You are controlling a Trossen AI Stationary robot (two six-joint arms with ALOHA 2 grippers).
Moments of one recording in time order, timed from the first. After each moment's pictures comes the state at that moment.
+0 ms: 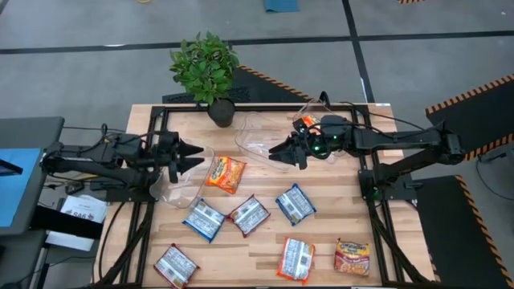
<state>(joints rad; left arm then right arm) -0.08 0.55 0.66 -0.16 -0.26 -0.49 -0.10 1.23 0.97 0.16 -0.24 0.78</state>
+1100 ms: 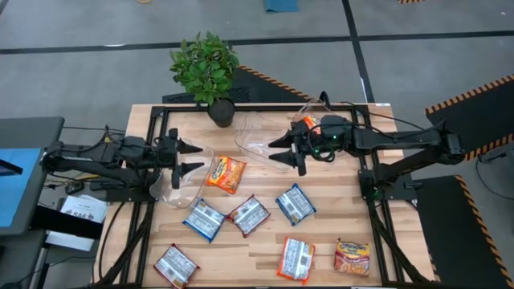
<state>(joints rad) -0.10 0.55 0.66 -0.27 -0.30 -0.12 -0.10 1.23 0.97 0.16 -0.18 0.35</state>
